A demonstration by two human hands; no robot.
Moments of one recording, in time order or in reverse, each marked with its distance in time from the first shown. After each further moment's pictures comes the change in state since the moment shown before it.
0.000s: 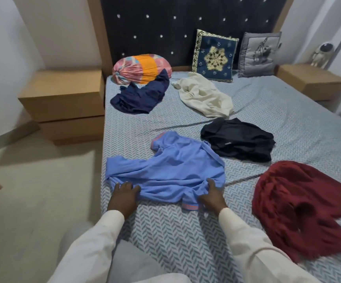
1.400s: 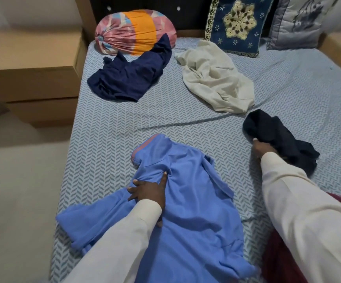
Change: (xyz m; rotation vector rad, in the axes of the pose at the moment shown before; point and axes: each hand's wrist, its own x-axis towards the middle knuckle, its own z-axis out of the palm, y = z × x) left_hand 0.208 0.139 -0.024 -0.293 -0.450 -0.529; right_hand 0.357 -0.038 -0.213 -0.315 0.194 0.339
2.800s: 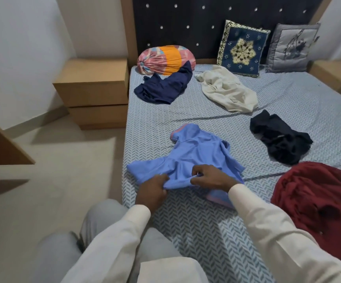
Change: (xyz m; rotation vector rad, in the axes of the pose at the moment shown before) left_hand -0.175 -0.219 0.051 -0.340 0.519 0.627; right_hand -0.433 0.030 0.124 -0.188 -0.373 -1.020
